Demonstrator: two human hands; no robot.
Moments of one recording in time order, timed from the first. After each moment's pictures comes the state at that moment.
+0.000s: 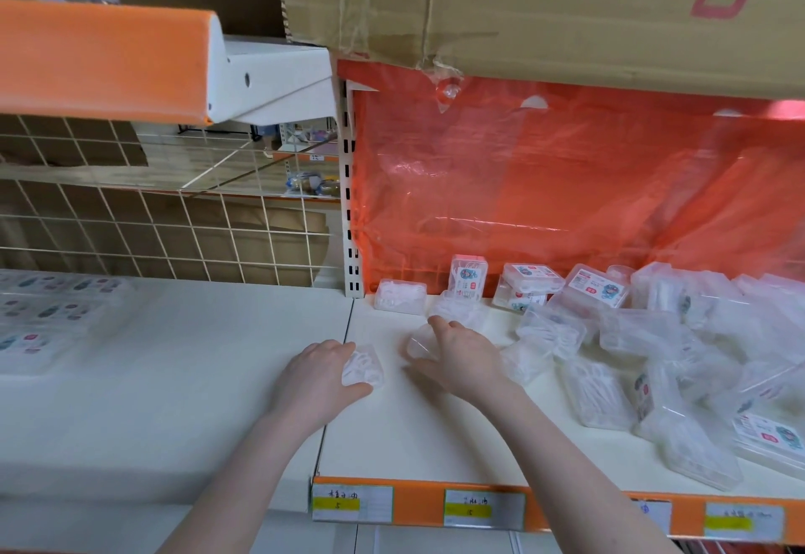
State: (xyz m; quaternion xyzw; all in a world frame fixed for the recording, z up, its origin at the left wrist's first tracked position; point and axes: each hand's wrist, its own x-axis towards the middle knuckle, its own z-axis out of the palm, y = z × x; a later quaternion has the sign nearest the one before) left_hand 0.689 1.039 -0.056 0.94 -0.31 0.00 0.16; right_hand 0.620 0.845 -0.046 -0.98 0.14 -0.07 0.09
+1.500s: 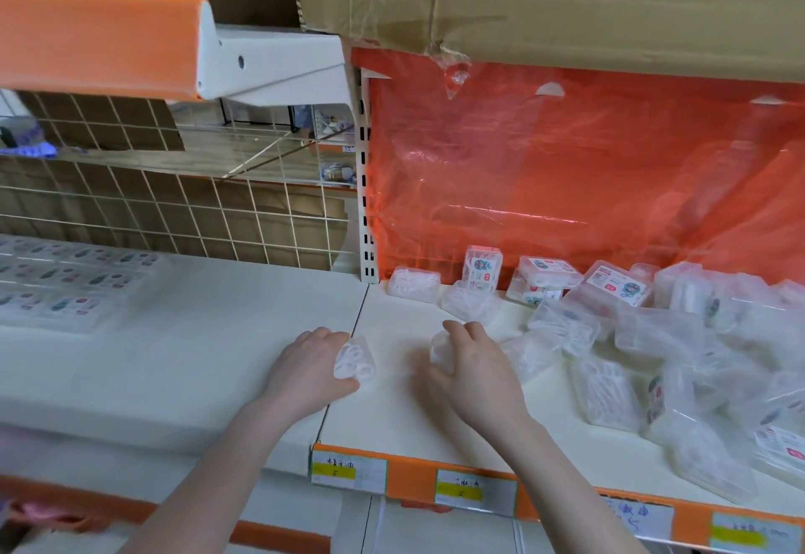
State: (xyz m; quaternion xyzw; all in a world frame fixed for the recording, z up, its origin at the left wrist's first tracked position) left_hand 0.674 1.056 -0.051 0.95 -0.28 0.00 0.12; right_hand 0.566 0.867 -0.031 -0.96 0.13 -0.14 0.18
